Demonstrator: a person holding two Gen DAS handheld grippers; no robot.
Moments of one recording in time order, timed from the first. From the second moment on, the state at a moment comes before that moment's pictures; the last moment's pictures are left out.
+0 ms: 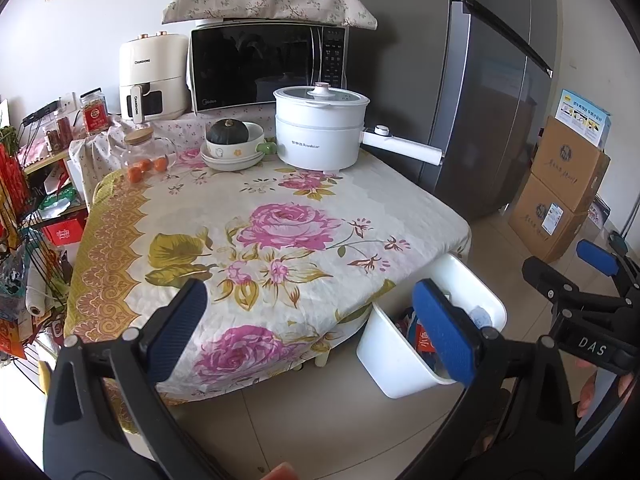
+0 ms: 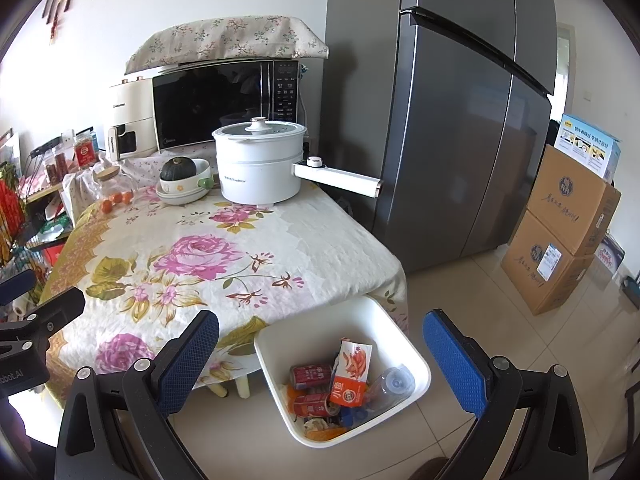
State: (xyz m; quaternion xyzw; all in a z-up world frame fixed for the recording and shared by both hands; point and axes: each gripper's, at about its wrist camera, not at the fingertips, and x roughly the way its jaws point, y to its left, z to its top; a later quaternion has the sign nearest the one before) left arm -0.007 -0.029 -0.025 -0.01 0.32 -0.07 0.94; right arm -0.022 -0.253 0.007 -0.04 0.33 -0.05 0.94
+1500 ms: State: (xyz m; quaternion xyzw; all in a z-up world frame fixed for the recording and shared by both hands) left arm -0.008 -0.019 -0.019 -0.02 0.33 -0.08 0.94; right arm -0.019 -0.255 0.001 -0.04 0.35 -0.06 0.94
